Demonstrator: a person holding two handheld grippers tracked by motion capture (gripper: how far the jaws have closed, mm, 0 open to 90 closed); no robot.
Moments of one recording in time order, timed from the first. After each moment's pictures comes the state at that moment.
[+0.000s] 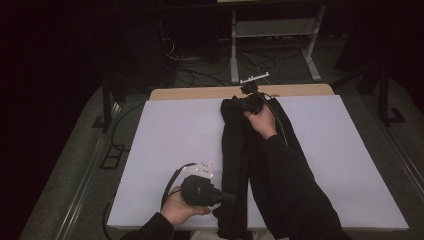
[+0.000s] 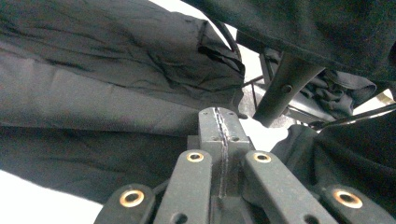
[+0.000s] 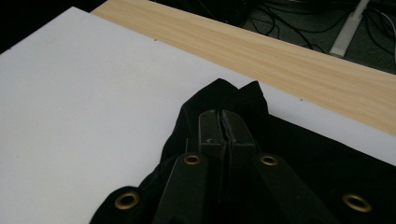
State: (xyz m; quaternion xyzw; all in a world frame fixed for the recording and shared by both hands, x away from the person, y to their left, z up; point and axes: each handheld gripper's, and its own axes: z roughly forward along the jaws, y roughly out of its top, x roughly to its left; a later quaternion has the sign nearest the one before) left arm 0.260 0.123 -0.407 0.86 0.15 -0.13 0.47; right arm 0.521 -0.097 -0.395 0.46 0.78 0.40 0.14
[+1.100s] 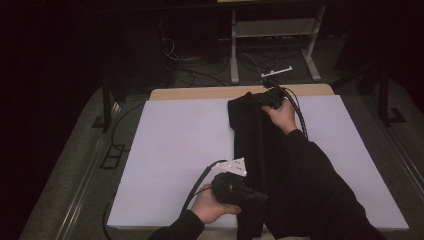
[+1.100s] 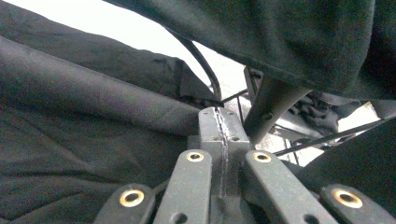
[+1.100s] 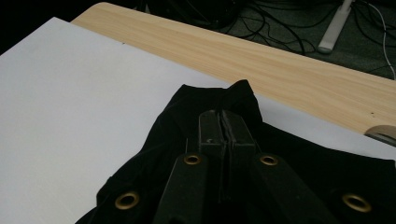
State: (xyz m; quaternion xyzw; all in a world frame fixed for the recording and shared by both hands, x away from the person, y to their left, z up) left arm 0.258 0.049 -0.395 0.85 0.13 -0.15 0.49; right arm 0.532 -0.160 -0.387 0.48 0.76 0.41 0.13
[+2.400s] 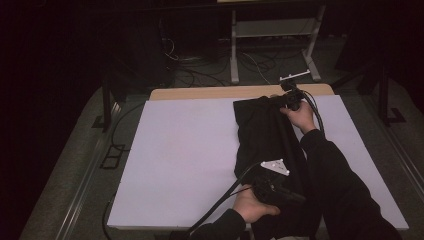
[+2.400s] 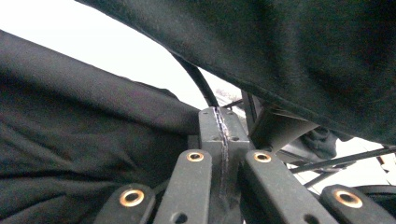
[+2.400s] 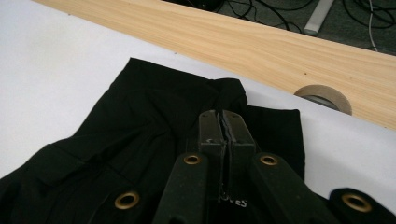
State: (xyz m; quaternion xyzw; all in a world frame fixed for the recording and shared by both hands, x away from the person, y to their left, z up) left arm 0.263 -0.047 -0.419 0.84 0.16 -0.19 0.48; right arm 0.548 -0.225 -0.417 0.49 0.77 0.39 0.12
